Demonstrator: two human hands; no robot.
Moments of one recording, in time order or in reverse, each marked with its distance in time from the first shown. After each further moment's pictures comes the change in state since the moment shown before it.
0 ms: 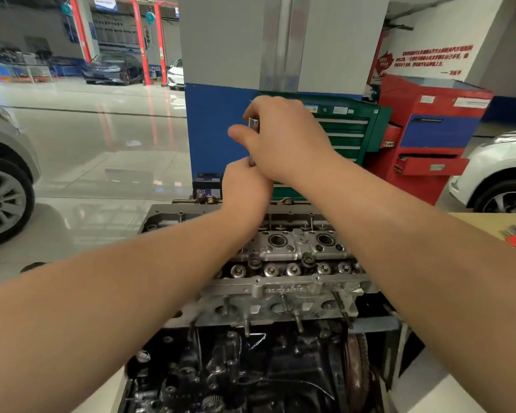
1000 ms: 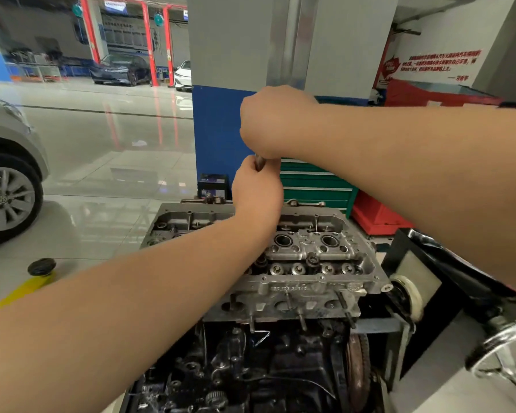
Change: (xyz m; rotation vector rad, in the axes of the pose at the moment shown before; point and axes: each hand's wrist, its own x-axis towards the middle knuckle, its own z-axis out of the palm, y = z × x) left_hand -0.014 0.004 0.008 -0.180 0.105 -0.021; right_hand 0.045 -0.016 -0.005 -0.688 -0.214 -0.250
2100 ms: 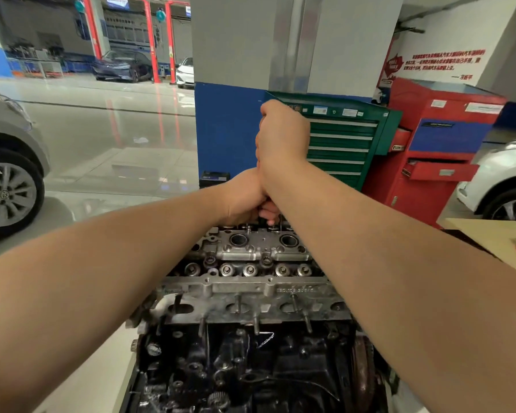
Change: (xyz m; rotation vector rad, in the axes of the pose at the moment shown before) left_hand 0.047 -0.011 -0.043 0.146 -0.789 -0.218; right_hand 0.007 -0.043 0.039 1.835 0.402 0.948
